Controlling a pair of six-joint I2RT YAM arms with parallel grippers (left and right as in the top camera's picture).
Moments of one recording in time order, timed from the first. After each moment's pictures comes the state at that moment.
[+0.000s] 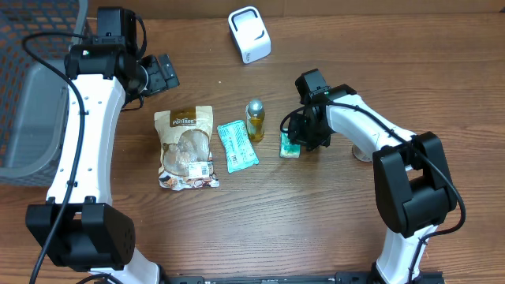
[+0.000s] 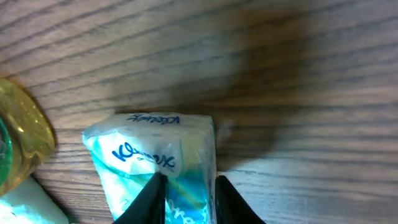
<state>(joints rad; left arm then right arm) -0.01 1.78 1.76 -1.13 -0.01 -0.41 0.36 2.01 1.36 -0.82 -0.17 0.54</state>
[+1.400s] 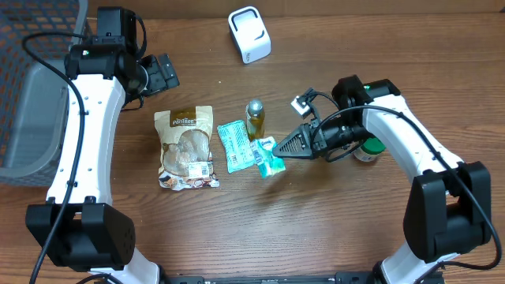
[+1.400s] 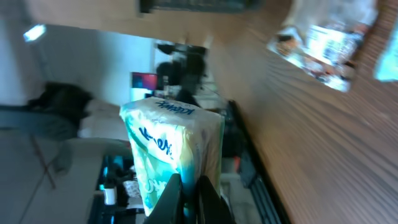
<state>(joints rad) -0.01 1.78 1.76 -1.13 -0.01 -0.41 0.22 1.81 1.33 -1.35 -1.39 -0.46</state>
